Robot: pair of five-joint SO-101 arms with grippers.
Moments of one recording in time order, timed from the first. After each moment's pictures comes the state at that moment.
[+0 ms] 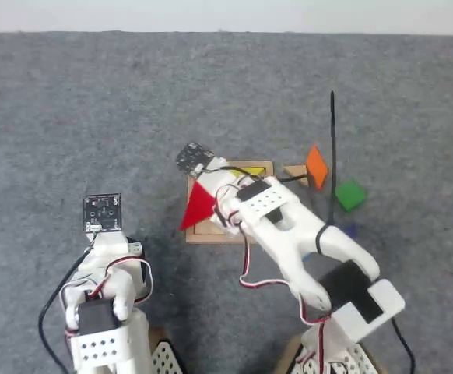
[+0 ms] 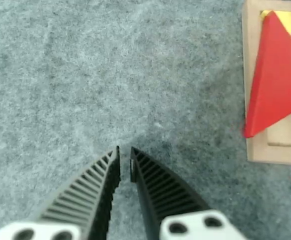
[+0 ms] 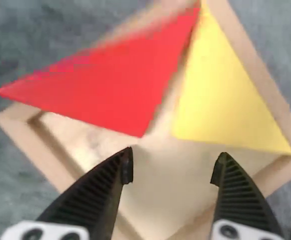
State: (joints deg) left arm -16.9 -103.2 96.7 72.0 -0.4; right arm -36.3 5.1 32.9 40.0 20.7
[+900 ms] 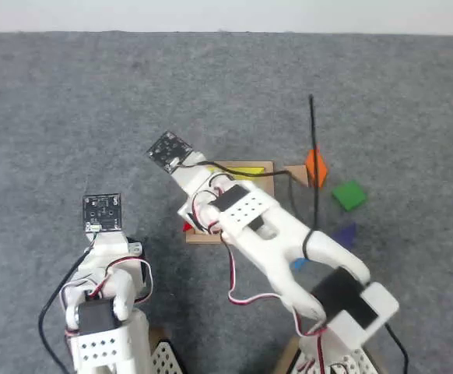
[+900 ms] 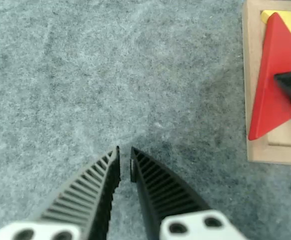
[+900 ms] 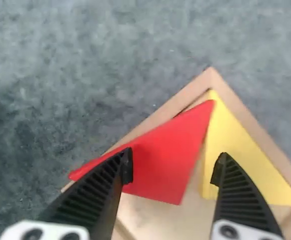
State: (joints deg) left arm -16.9 -103.2 96.7 72.0 -0.4; right arm -45.5 6.2 28.0 33.9 10.2
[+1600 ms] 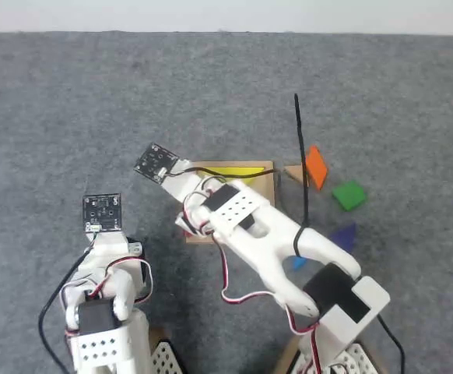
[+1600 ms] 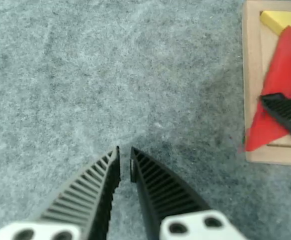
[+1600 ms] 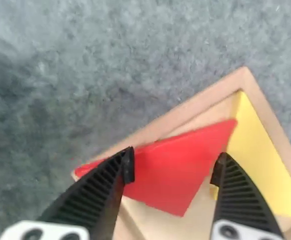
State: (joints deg) left arm -16.9 -103.2 96.7 72.0 -0.4; right arm -46.3 8.7 25.1 39.8 17.1
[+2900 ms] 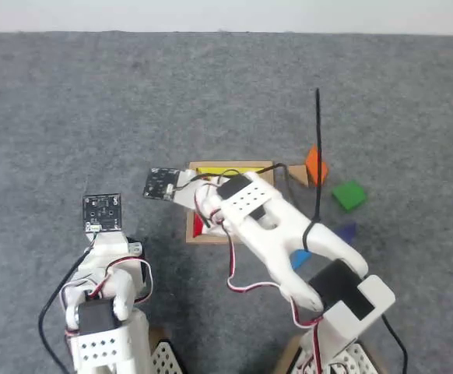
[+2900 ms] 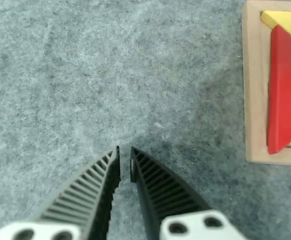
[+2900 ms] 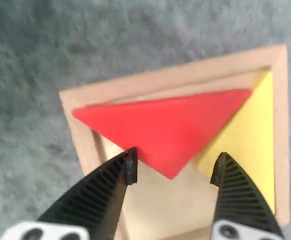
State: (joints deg) left arm -16.9 -103.2 96.7 72.0 -0.4; right arm -41.5 8.5 24.3 49.8 40.9
